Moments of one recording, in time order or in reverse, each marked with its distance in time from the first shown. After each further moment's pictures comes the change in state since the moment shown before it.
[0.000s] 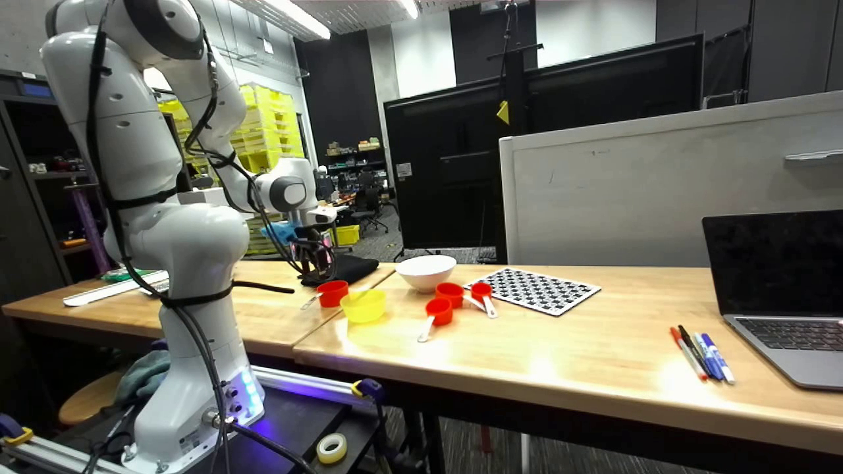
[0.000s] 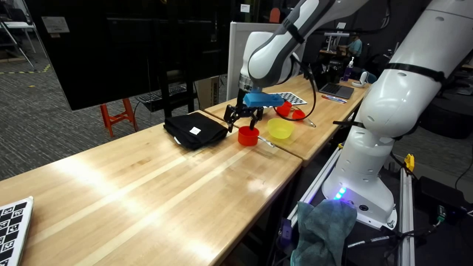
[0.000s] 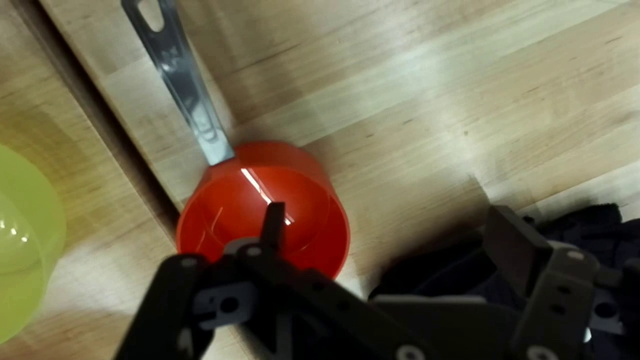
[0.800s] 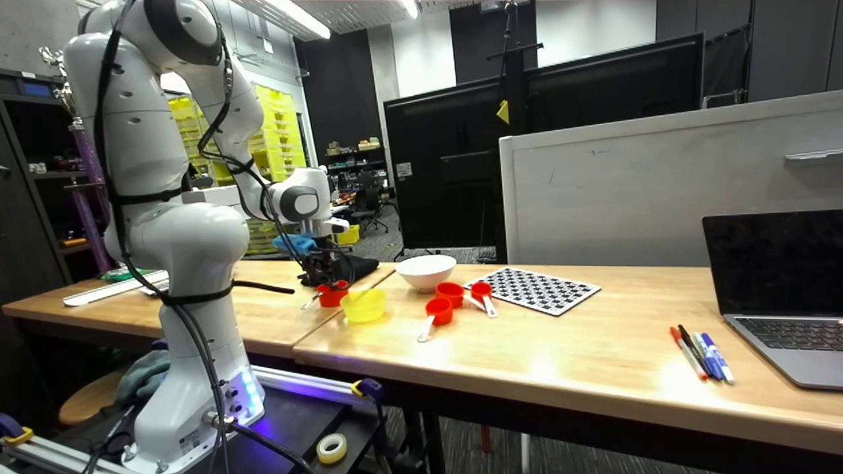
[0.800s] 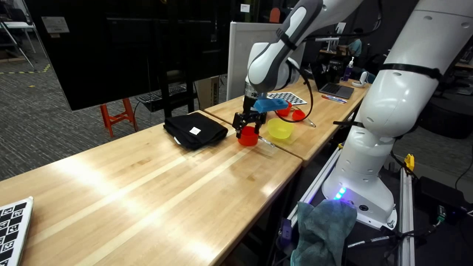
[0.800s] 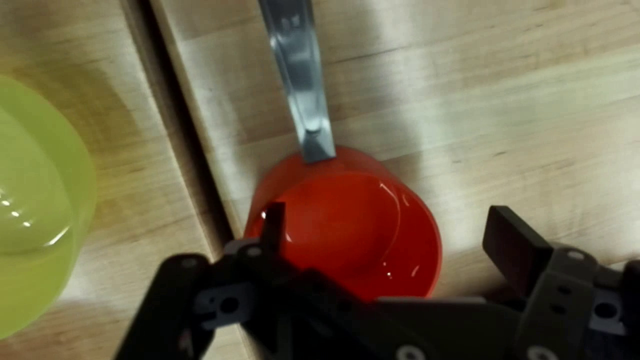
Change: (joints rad) arm -0.007 0.092 -0.089 0.001 0.025 0.019 -0.297
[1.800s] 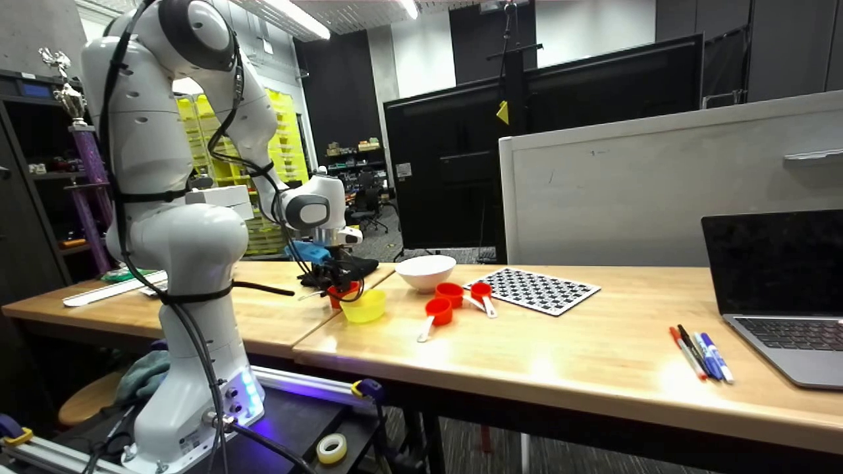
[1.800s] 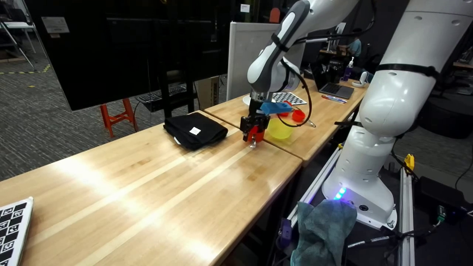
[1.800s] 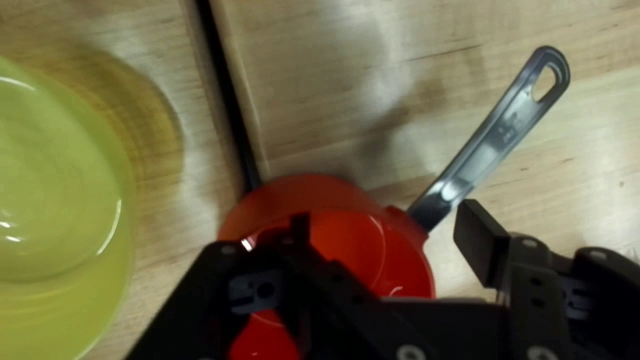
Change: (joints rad) arm -0.031 0.066 -0.051 0.007 0.167 0.017 -0.251
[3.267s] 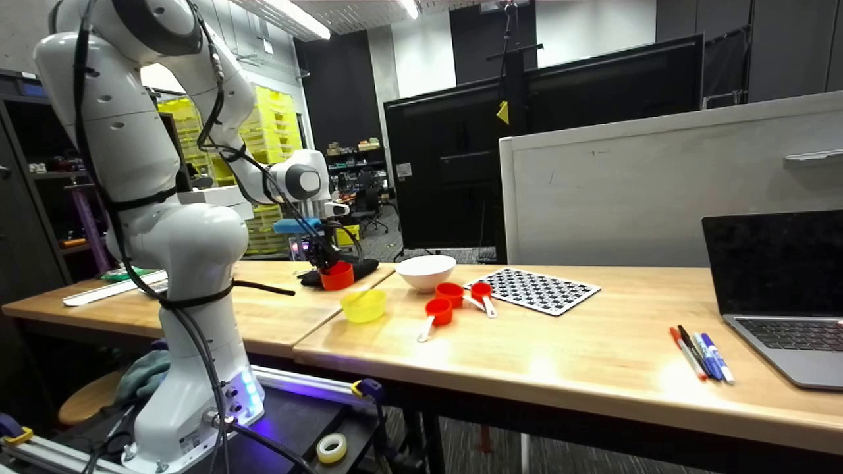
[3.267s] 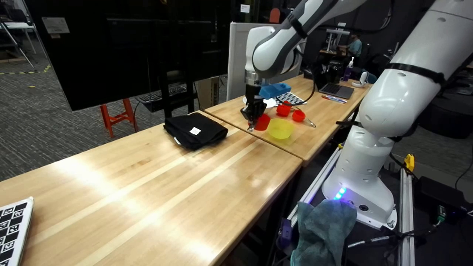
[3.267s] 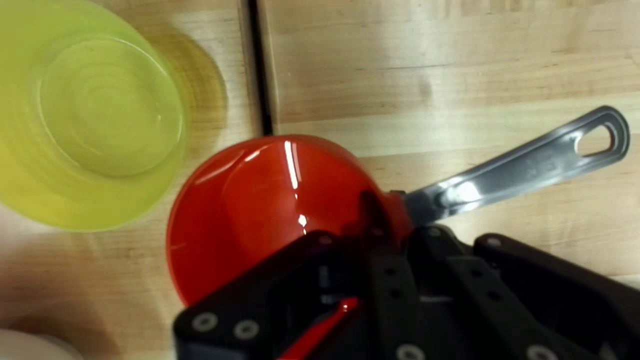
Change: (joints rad) arm -0.002 -0.193 0.050 0.044 -0.377 -0.253 0.267
